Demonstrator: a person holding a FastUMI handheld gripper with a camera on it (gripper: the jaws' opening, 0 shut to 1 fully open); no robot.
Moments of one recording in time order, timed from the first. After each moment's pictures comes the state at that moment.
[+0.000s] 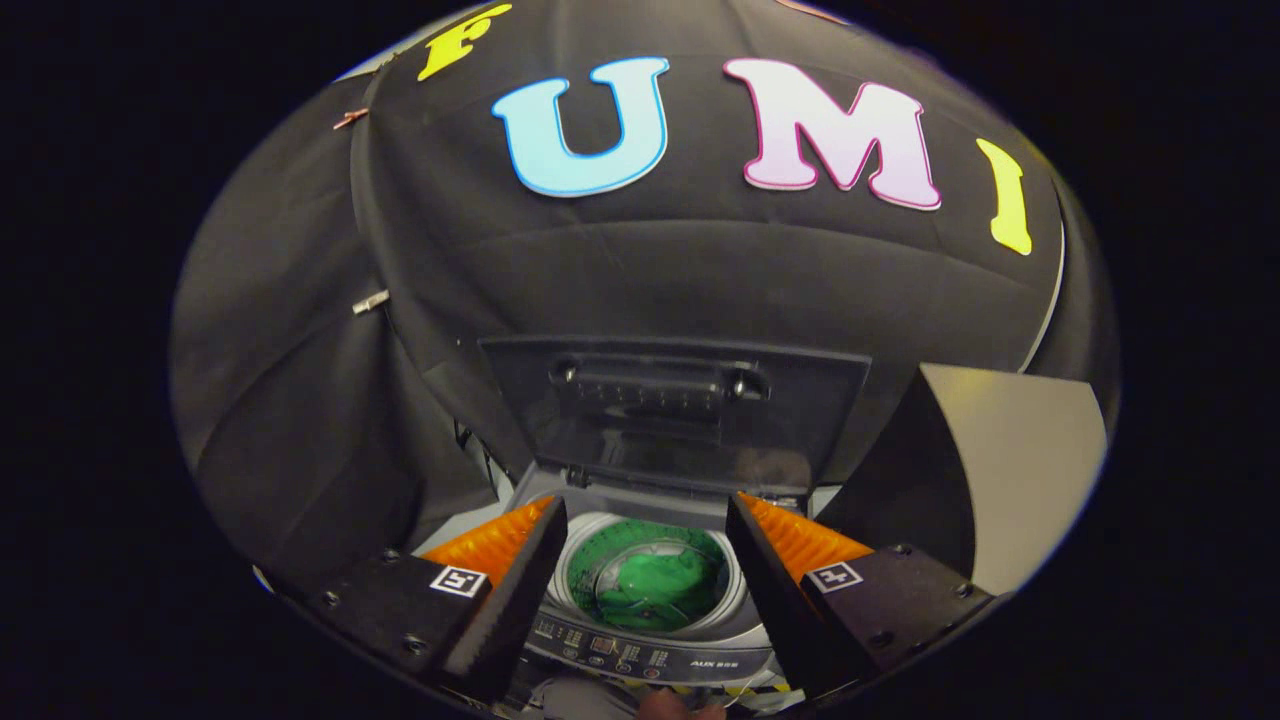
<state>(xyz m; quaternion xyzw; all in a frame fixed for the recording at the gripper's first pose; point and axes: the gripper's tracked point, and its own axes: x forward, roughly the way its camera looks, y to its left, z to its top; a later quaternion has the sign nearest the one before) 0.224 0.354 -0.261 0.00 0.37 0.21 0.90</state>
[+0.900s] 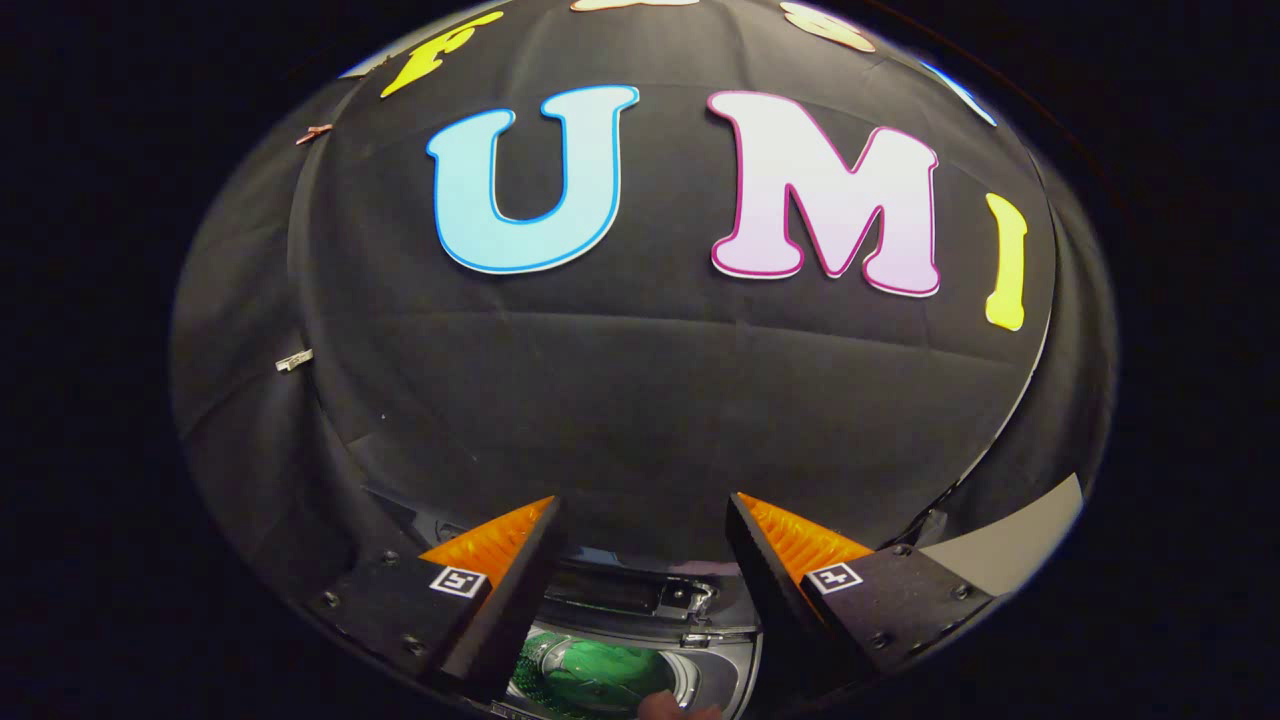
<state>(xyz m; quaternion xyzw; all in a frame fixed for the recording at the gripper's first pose) 0.390 0.372 -0.278 -0.03 0.30 0.15 0.94</state>
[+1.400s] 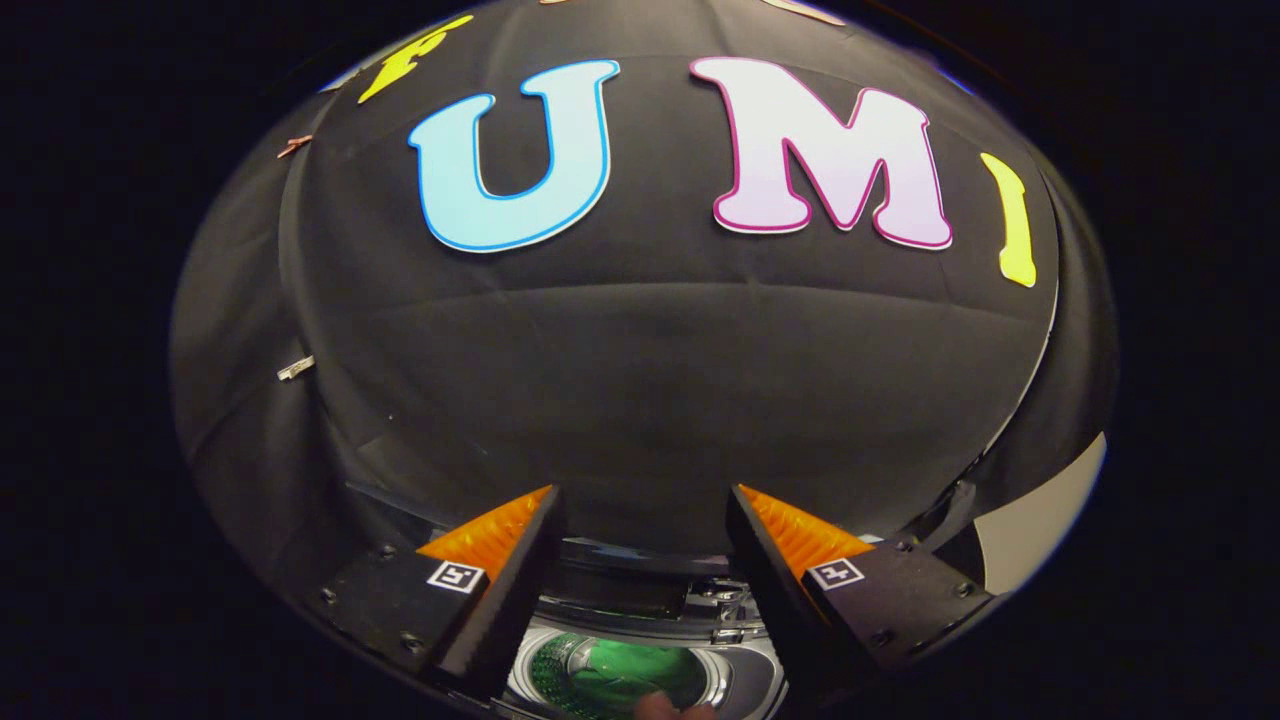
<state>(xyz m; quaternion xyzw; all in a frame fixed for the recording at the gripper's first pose) 0.380 0.384 -0.309 0.01 0.32 0.16 0.93</state>
